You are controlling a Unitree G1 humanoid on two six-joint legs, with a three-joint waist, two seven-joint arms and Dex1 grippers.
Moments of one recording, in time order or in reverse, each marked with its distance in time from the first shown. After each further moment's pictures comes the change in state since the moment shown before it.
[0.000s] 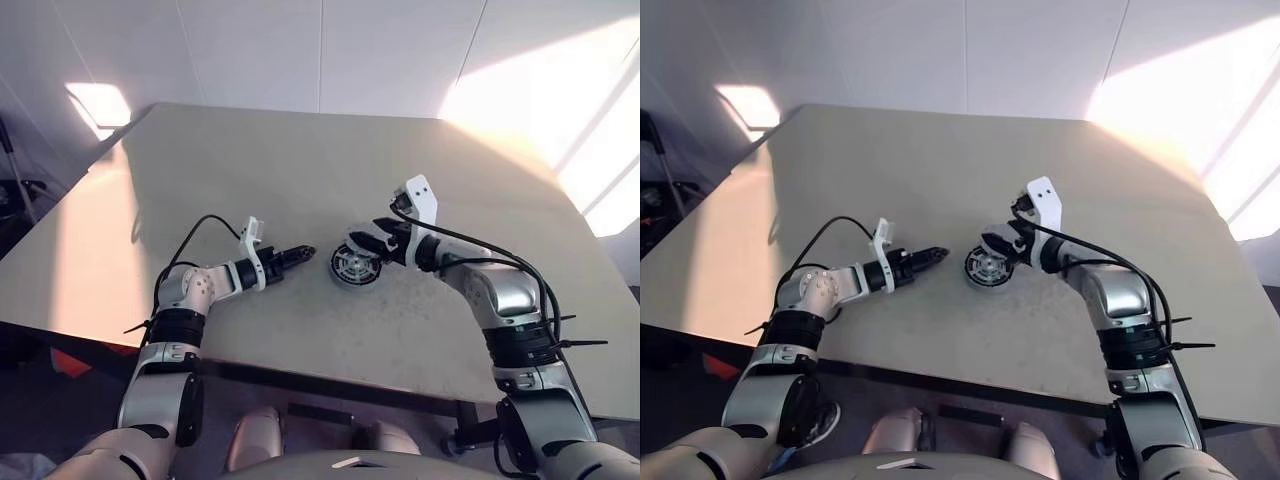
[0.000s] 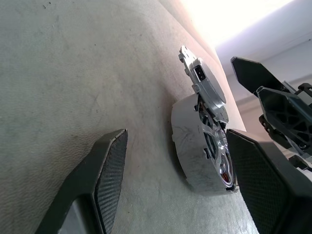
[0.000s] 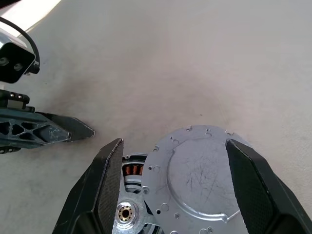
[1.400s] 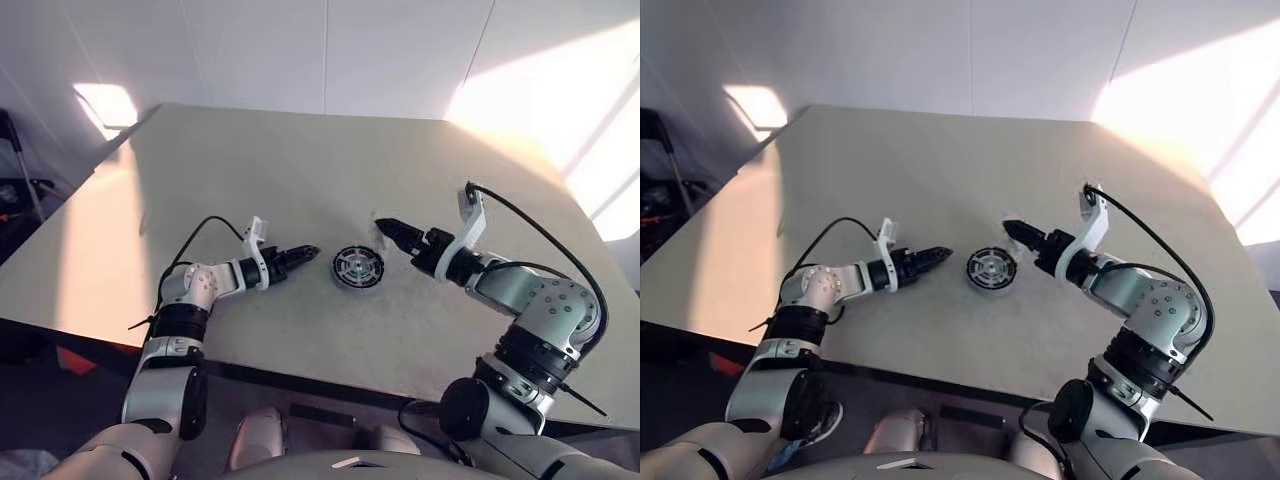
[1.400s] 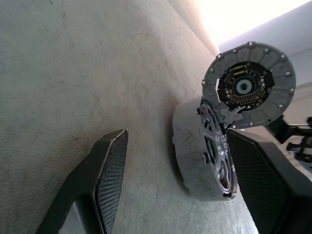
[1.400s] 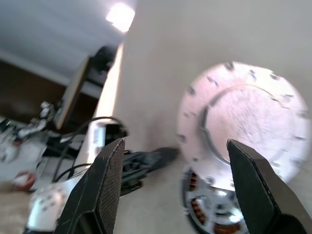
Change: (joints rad) left arm -0.036 -0.015 0.014 0.037 -0.004 0.054 0.044; right arm -0.051 0.323 -0.714 -0.334 0.495 0.883 -0.317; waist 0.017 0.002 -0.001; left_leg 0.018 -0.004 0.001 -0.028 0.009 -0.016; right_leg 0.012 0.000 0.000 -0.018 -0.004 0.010
